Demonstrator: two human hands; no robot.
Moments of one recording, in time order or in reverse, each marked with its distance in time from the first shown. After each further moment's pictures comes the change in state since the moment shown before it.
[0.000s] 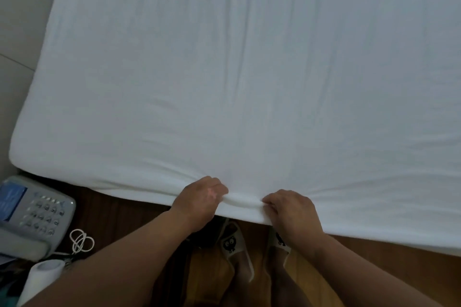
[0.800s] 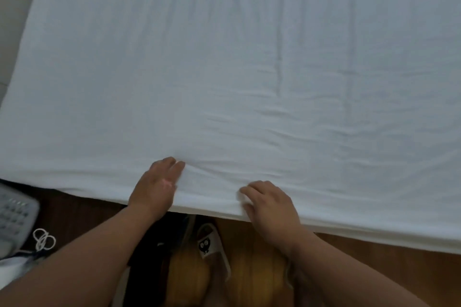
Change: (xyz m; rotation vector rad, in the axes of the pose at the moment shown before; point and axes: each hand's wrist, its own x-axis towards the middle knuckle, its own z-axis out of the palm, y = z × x) left_hand 0.034 0.077 -0.011 0.172 0.112 -0.283; right_hand -0.038 0.109 -0.044 0.024 0.142 -0.180
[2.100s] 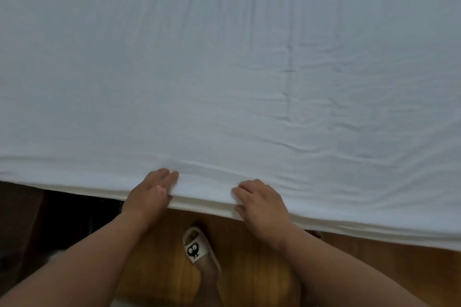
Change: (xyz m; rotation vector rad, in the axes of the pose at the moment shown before) left_hand -0.005 0.285 0.000 -0.059 -0.147 -0.096; right_hand -0.131 0.216 -0.125 -0.028 -0.103 -0.081
